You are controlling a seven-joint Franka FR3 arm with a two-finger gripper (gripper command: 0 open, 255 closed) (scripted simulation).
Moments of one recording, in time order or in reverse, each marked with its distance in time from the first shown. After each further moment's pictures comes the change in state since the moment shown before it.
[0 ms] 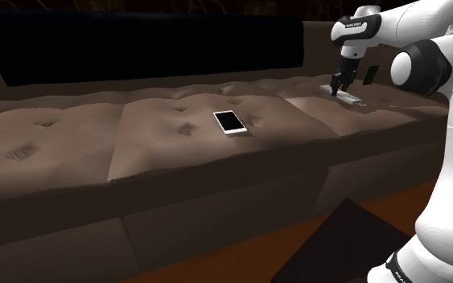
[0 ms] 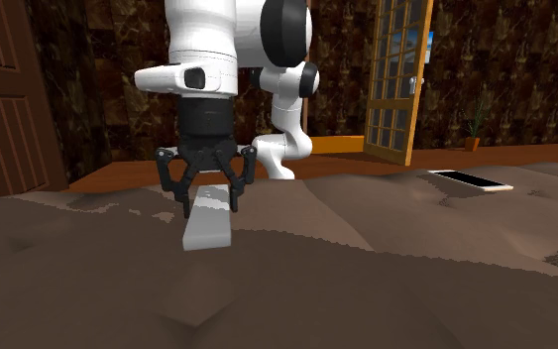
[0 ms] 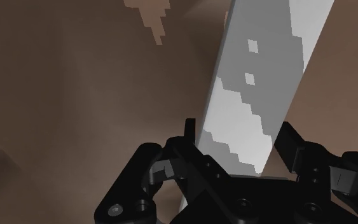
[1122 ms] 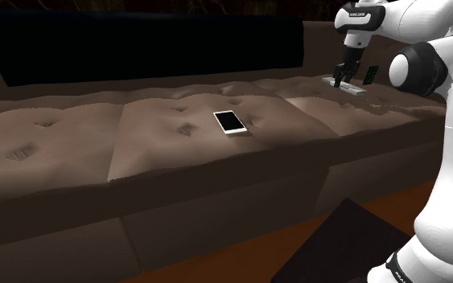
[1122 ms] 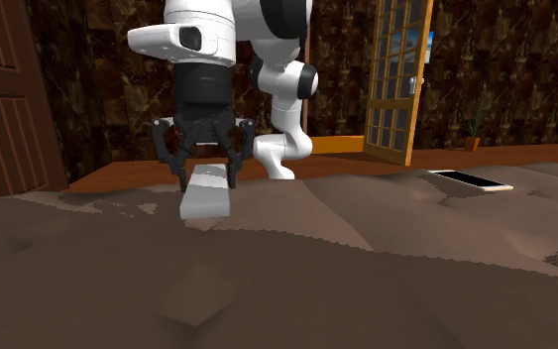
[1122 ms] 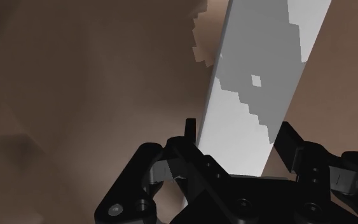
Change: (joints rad) arm -0.024 0.022 -0.001 0.139 0.008 -0.117 0.002
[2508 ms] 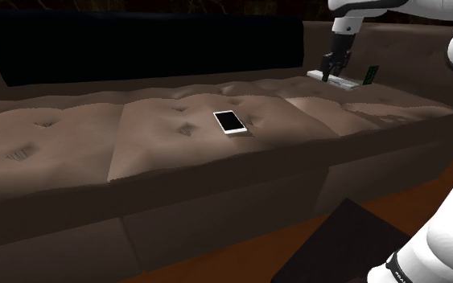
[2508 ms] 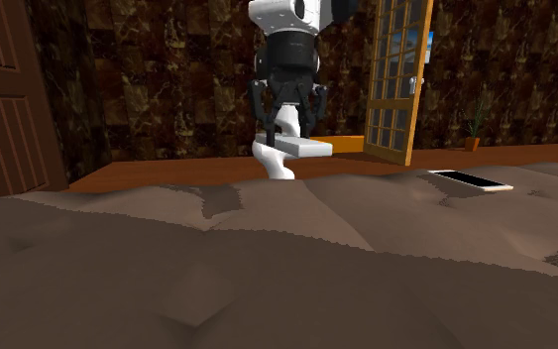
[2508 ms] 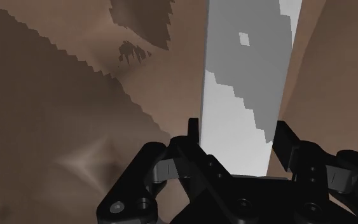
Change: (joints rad) arm 0.247 -0.344 0.044 -0.309 -0.169 -0.001 0.254
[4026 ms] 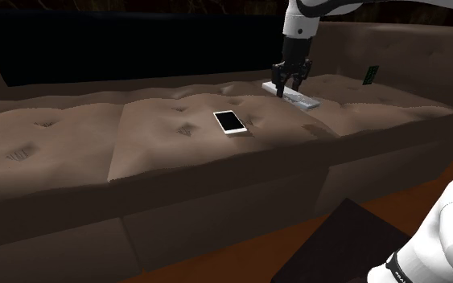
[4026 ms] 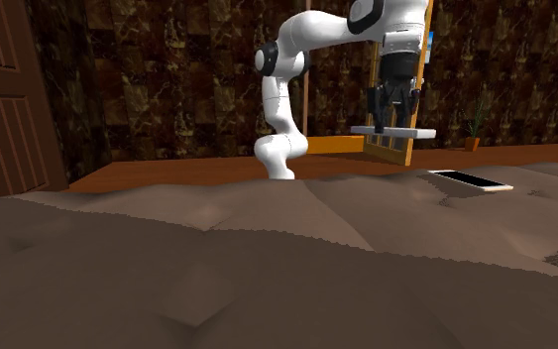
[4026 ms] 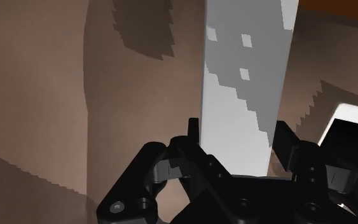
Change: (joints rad) arm 0.266 -0.322 0.322 -0.351 -0.091 0.025 0.593
